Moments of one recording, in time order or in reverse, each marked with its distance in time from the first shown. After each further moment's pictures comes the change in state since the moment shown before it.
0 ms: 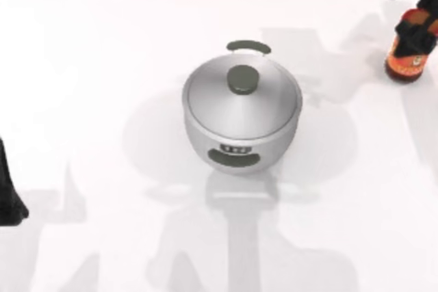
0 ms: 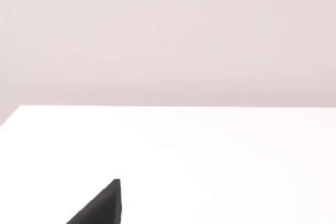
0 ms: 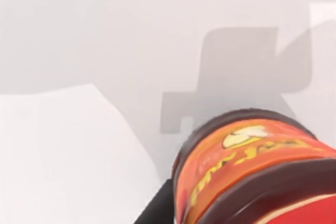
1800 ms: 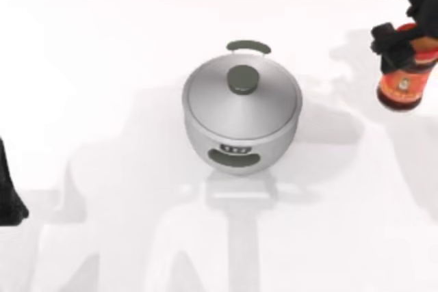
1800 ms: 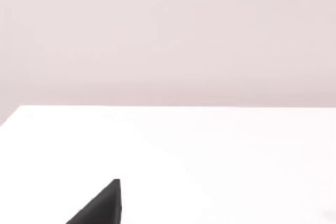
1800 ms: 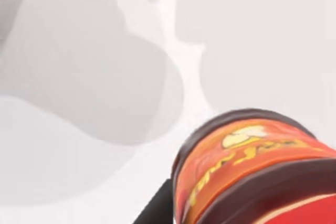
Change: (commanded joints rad) left arm 0.000 0.000 0.000 0.000 0.000 0.000; right arm 0.181 -0.576 -0.688 0.151 0.153 0.639
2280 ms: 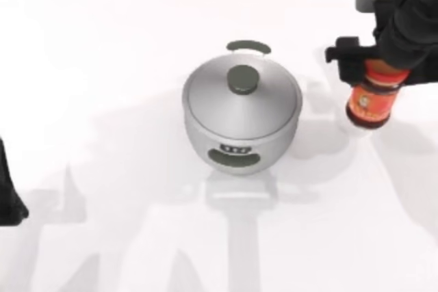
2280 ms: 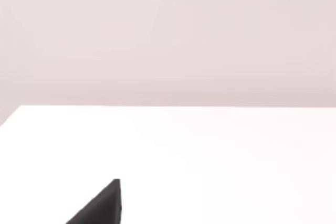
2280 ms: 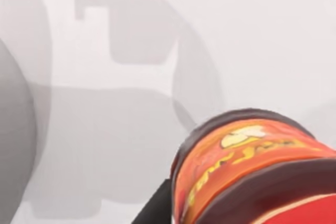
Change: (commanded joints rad) left arm 0.000 0.000 0.000 0.000 0.000 0.000; right arm 0.147 -0.066 -0.181 0.163 0.138 0.508
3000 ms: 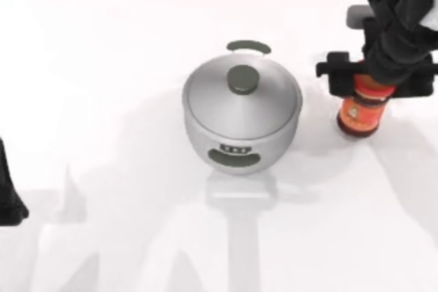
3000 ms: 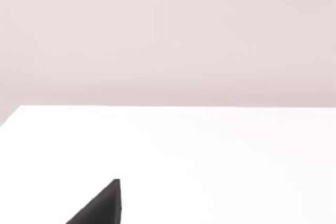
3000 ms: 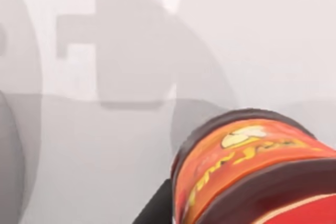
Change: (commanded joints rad) left arm 0.000 0.000 0.000 0.000 0.000 0.000; right arm 0.007 0.050 -0.084 0.146 0.010 0.029
